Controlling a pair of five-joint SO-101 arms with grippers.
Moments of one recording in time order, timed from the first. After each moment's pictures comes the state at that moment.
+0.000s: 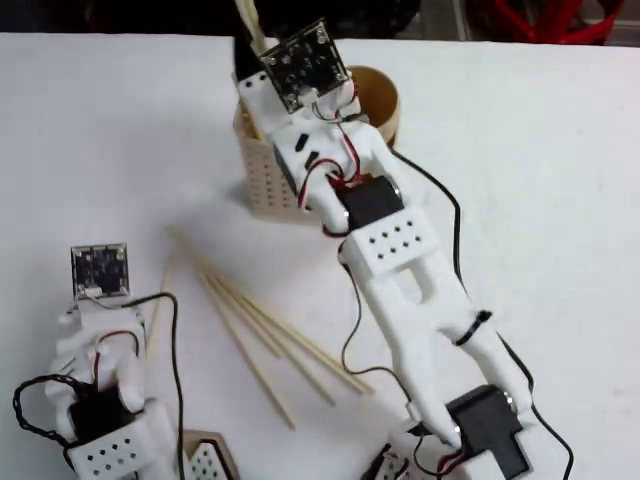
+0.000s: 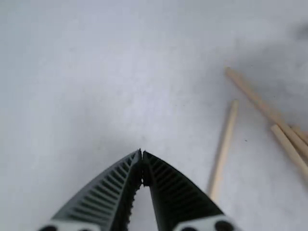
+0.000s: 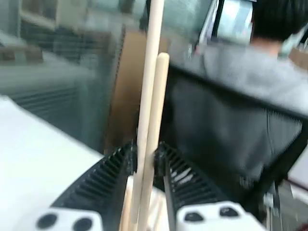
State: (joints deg) left arm -30.4 -100.5 91.3 61.4 -18.9; right arm -29.9 -10.0 10.9 8.0 15.5
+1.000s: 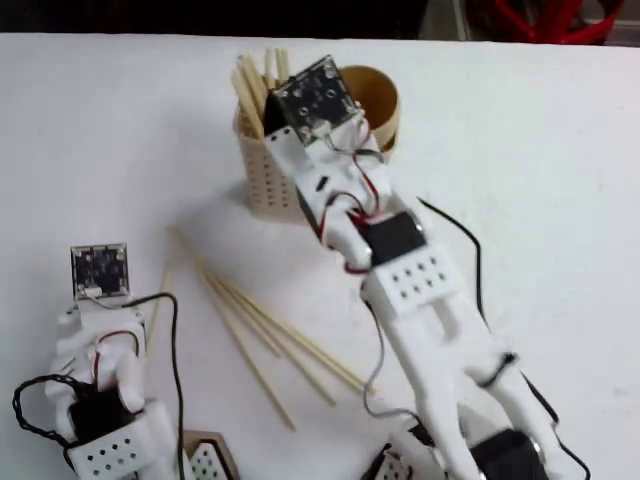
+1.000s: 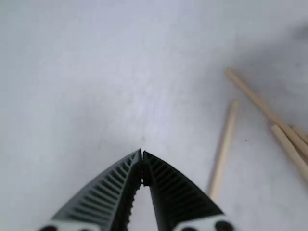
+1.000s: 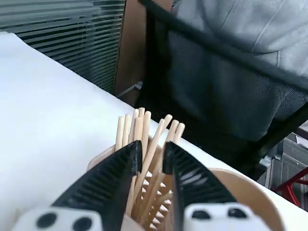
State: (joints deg) left arm -30.4 -100.5 91.3 61.4 -18.9; right arm -29.5 -25.6 23.8 22.9 15.3
